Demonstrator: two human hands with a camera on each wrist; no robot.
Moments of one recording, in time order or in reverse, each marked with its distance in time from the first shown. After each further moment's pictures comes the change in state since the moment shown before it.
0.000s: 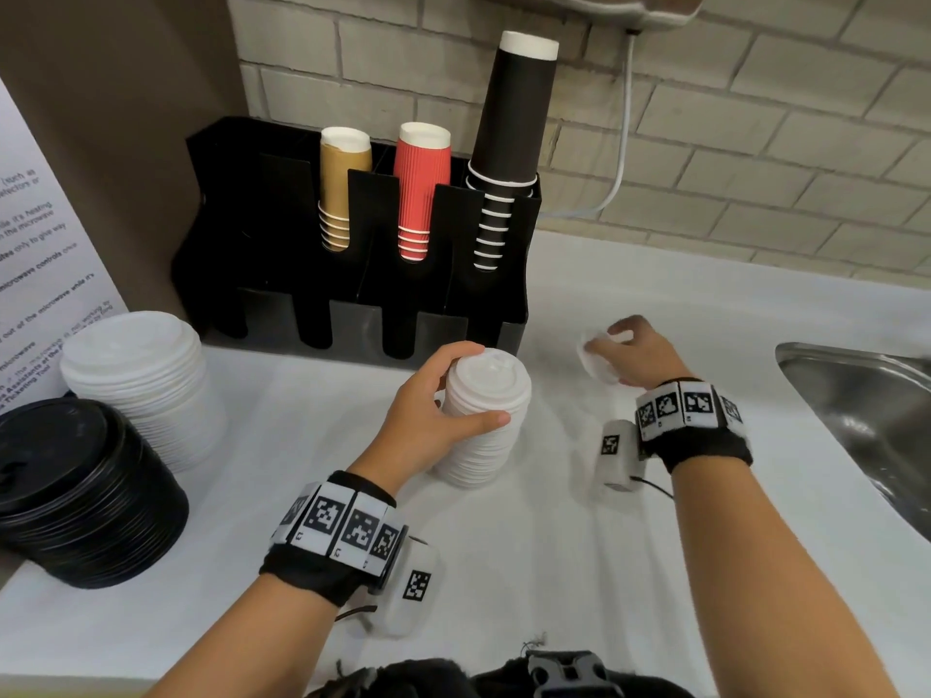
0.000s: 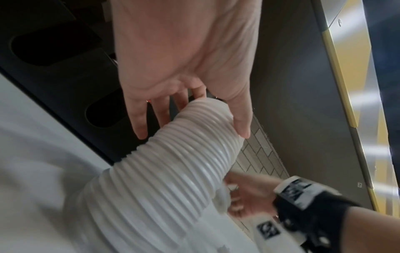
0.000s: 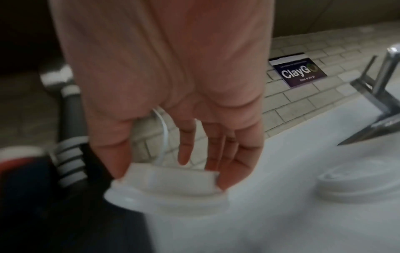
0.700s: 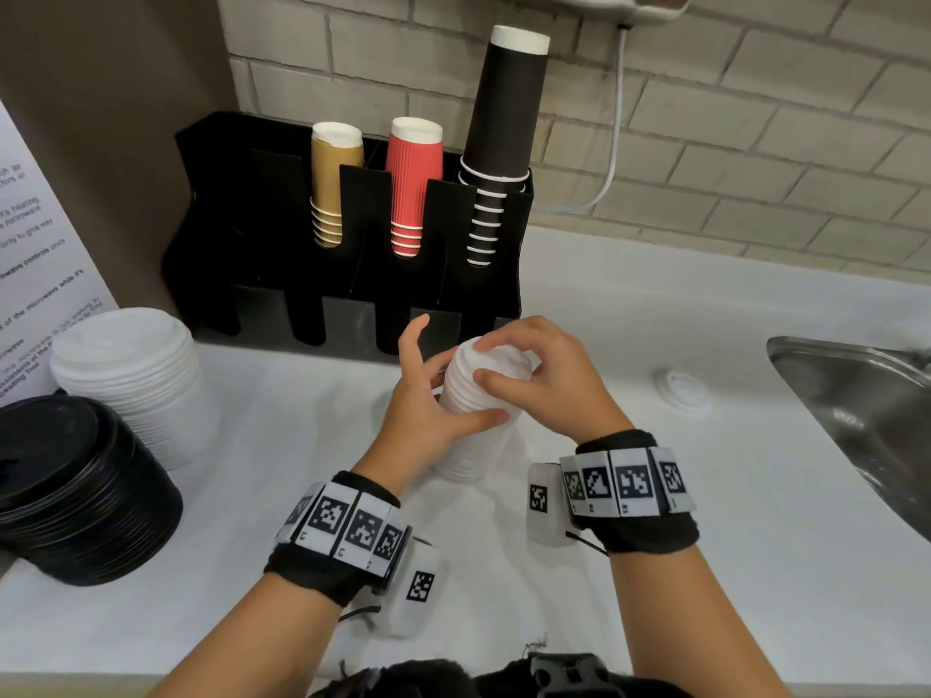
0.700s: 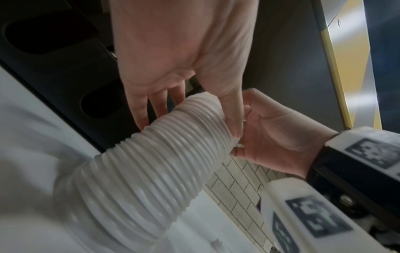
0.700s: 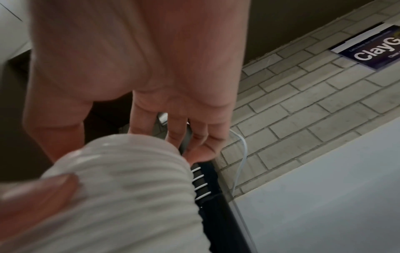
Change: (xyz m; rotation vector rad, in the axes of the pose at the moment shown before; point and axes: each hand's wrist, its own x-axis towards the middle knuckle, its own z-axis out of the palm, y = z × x) left_hand -0.001 -0.001 0.011 -0.091 0.092 -0.022; right_hand -0.098 -0.055 0.046 0.066 -0.123 -0.663
